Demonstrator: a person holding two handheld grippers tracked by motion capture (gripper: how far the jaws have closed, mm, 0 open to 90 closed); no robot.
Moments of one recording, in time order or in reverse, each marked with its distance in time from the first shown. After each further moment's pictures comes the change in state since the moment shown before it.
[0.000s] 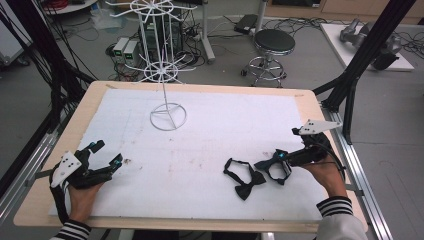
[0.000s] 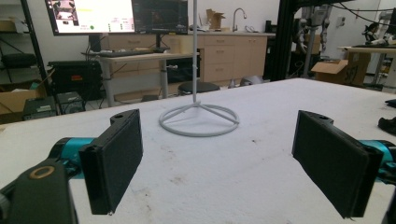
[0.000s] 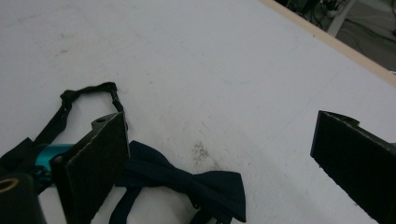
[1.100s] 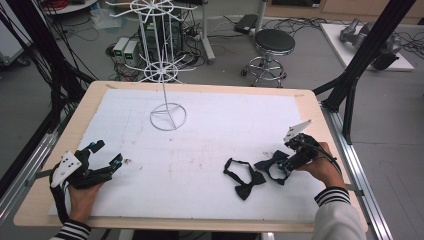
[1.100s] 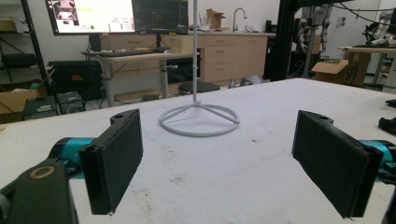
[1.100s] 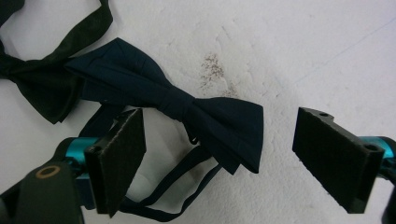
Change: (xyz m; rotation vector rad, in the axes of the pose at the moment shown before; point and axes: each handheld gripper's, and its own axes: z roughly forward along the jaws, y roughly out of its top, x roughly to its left) left arm 0.000 0.000 0.000 0.002 -0.001 0.001; right arm -0.012 -0.013 0.042 0.381 0.126 -0.108
